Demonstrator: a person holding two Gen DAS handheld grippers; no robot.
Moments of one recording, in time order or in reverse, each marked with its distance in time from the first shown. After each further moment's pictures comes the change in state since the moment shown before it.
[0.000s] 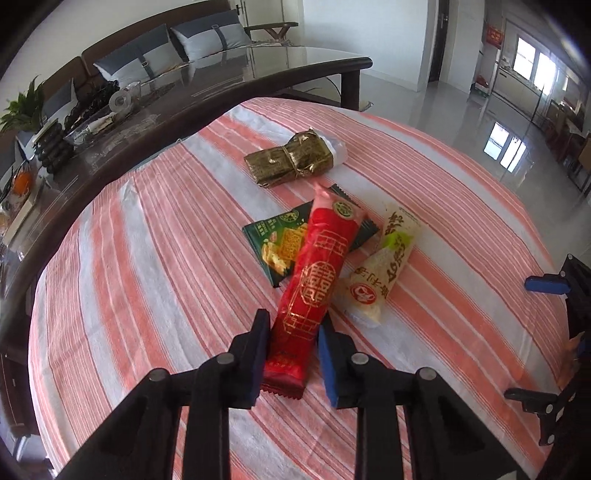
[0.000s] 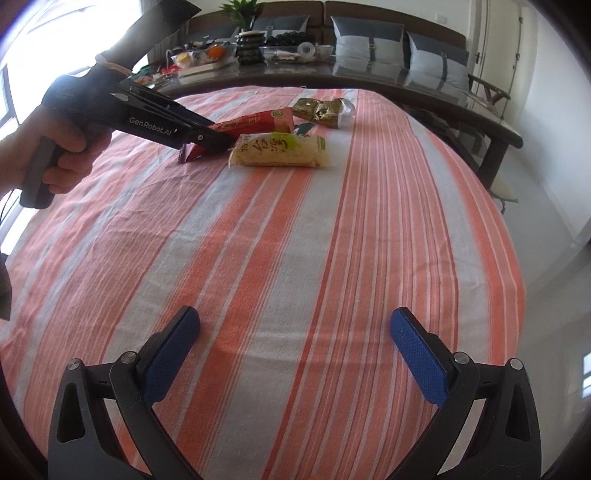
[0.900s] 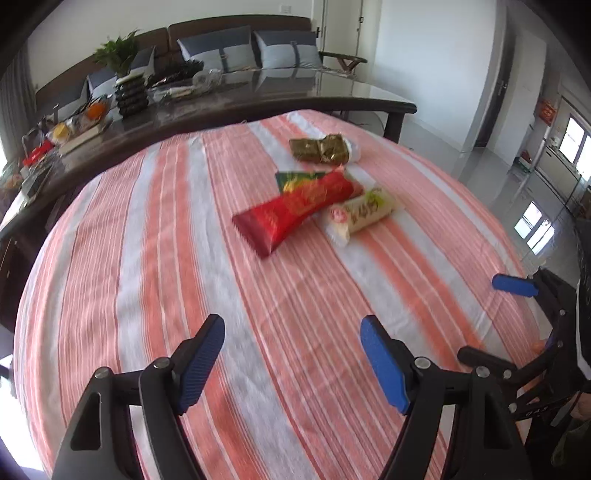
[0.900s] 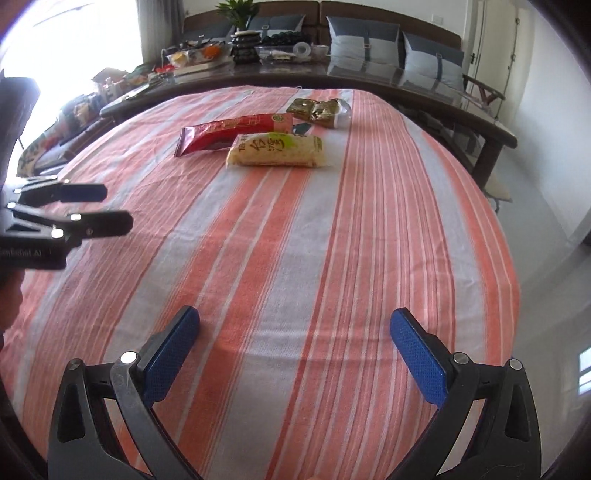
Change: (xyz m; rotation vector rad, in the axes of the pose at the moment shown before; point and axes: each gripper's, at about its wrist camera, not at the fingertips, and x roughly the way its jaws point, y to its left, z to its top) left arm -0.058 -0.022 -0.072 -0.237 -0.138 0.059; right arm 0.000 0.004 -0.001 0.006 0.003 -0.023
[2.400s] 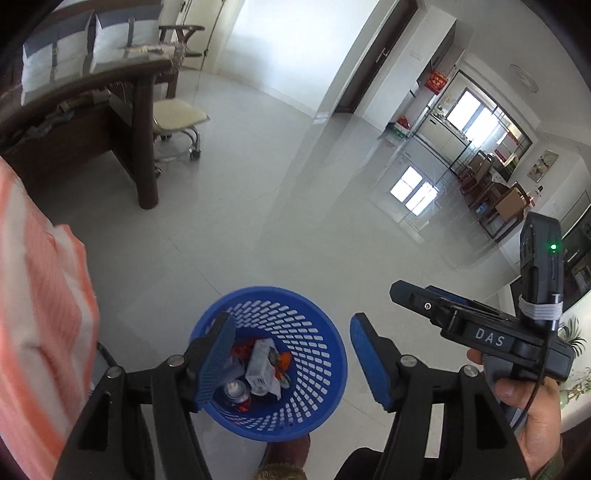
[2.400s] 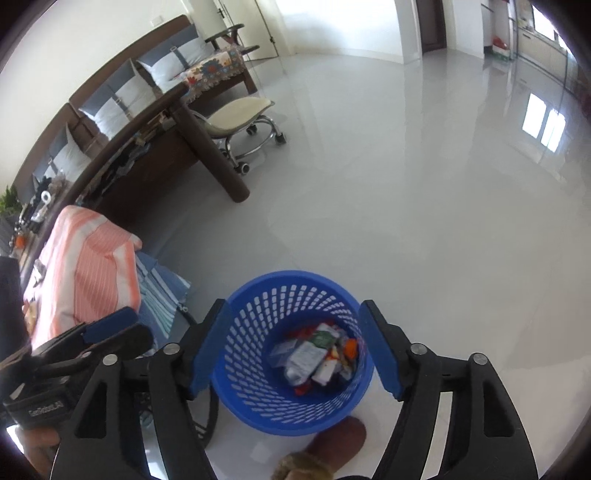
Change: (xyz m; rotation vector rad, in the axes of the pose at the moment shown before) left arm 0.121 -0.427 0.071 0.123 0.068 -0.482; right arm -0.131 -0.393 -0.173 0.828 -0.010 -0.257
